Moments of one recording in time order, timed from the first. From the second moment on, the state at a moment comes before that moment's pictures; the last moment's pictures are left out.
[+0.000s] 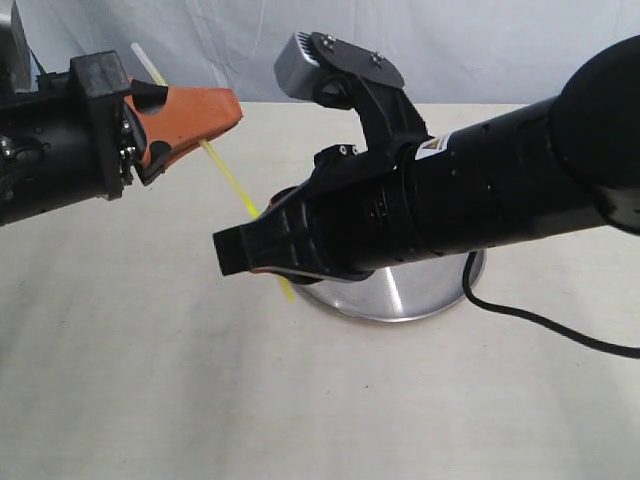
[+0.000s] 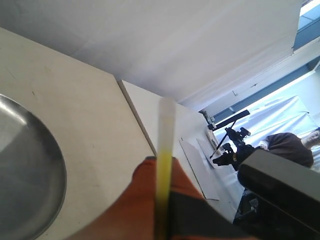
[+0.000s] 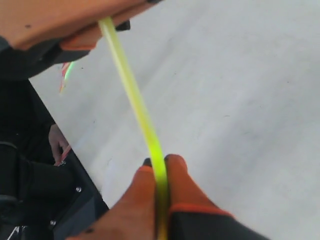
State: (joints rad) left arm -0.40 1.15 -0.55 1.02 -0.76 -1.79; right arm 0.69 1.36 -0.90 0.94 0.45 -0.50
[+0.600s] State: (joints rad) left arm -0.45 1.18 -0.56 0.88 -0.70 -1.72; right arm 0.70 1.36 -0.89 0.93 0.34 -0.46
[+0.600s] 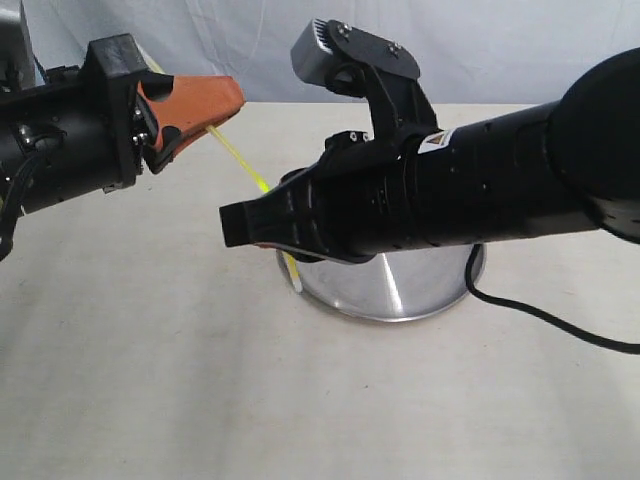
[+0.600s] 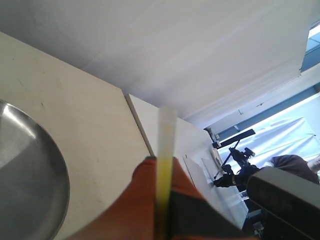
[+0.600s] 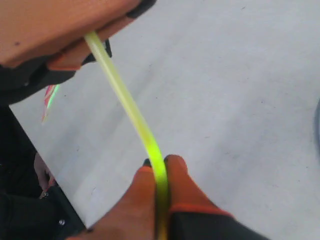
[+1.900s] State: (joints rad) left arm -0.52 1.18 -0.56 0.84 -0.67 -1.67; right arm 0.69 1.36 -0.88 1.06 0.08 -0.39
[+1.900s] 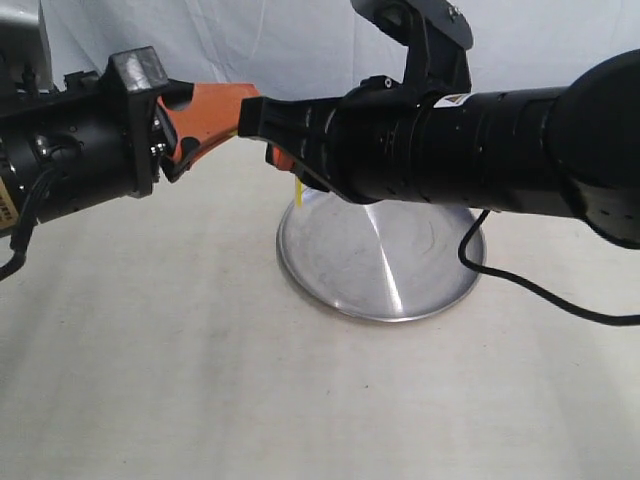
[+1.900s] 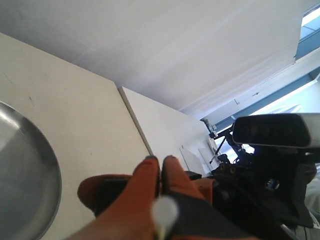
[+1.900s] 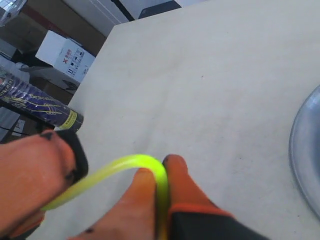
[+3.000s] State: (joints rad) left arm -0.53 1.18 -0.57 1.08 -0.62 -1.71; right arm 0.69 1.37 -0.88 1.08 0.11 -0.39
